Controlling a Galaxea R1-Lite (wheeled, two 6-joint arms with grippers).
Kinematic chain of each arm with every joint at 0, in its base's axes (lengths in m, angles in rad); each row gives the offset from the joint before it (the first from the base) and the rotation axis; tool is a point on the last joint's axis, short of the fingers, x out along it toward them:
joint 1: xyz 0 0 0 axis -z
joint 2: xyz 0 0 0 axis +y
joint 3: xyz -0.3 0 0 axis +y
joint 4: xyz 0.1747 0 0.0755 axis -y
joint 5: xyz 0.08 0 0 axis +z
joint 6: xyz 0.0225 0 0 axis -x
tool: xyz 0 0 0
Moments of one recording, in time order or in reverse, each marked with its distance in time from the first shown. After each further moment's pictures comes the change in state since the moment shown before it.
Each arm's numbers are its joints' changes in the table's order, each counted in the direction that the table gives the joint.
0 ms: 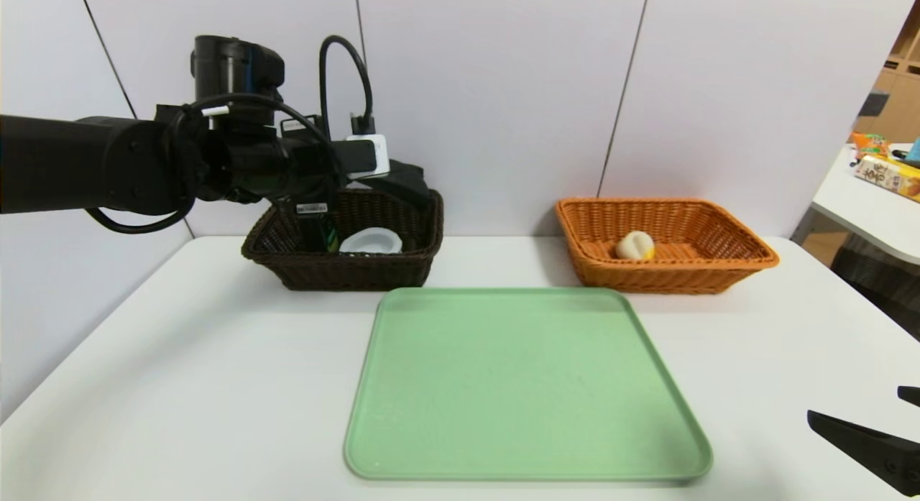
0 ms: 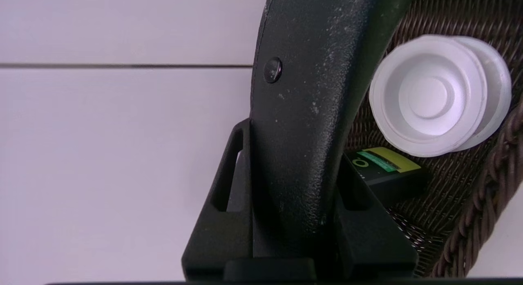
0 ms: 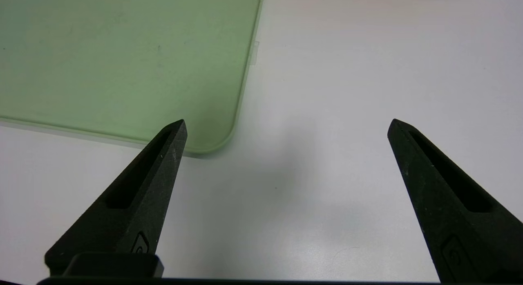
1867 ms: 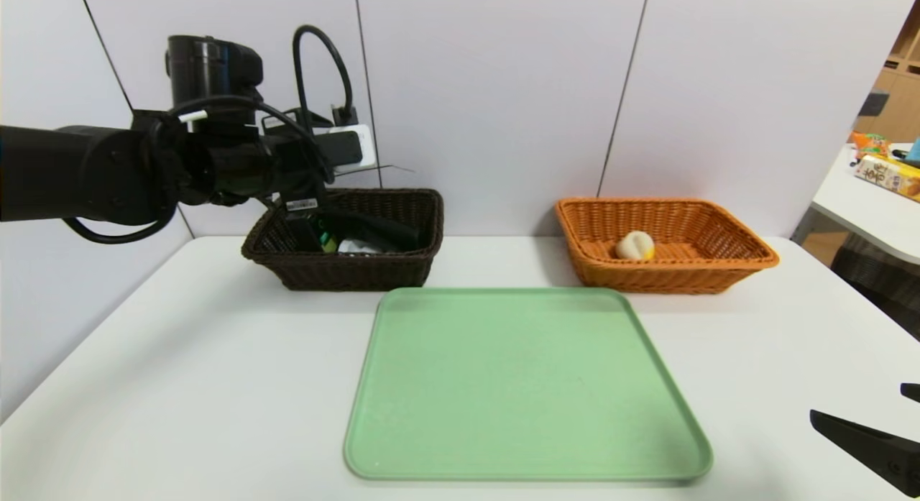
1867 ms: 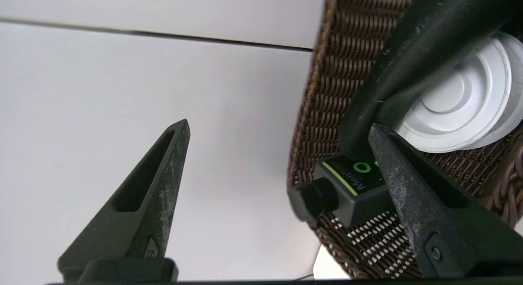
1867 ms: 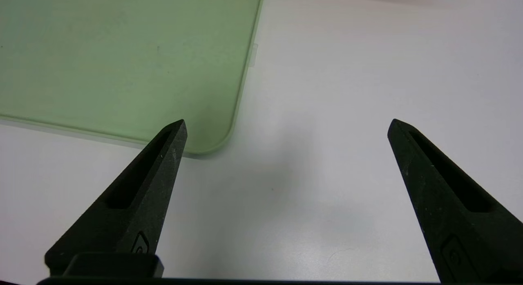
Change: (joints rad) left arm -0.026 -0.046 0.069 0.083 -0.002 0.057; right arm -0.001 -0.006 -0.003 0.000 -0.003 0.021
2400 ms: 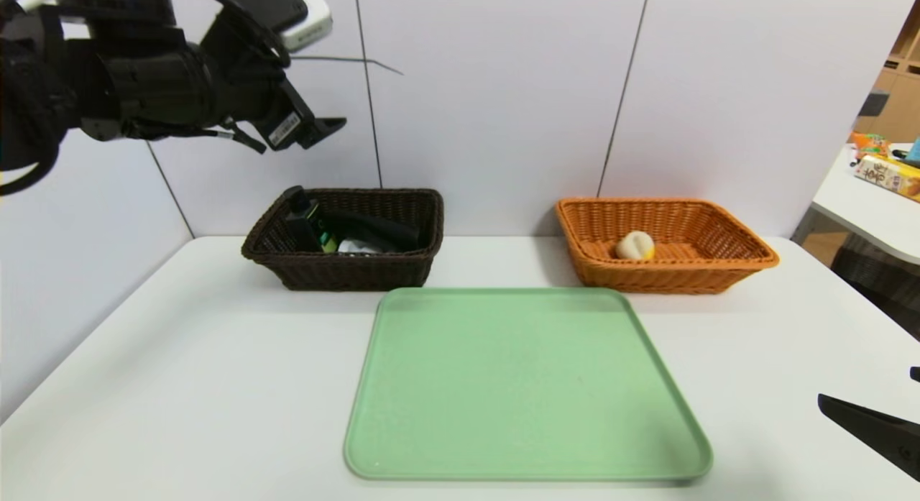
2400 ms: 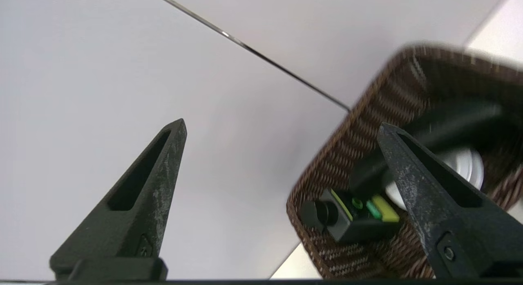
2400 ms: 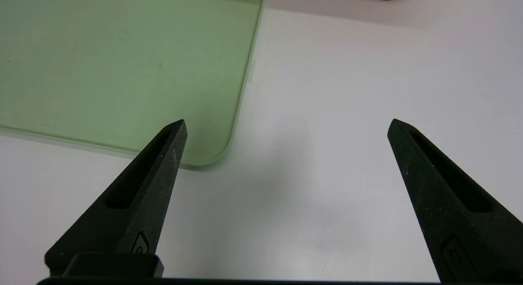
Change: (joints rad) left arm 0.049 -0.139 -0.122 -0.070 0.005 0.431; right arm 0.001 -0.011 -0.034 0.004 -0.011 0.023
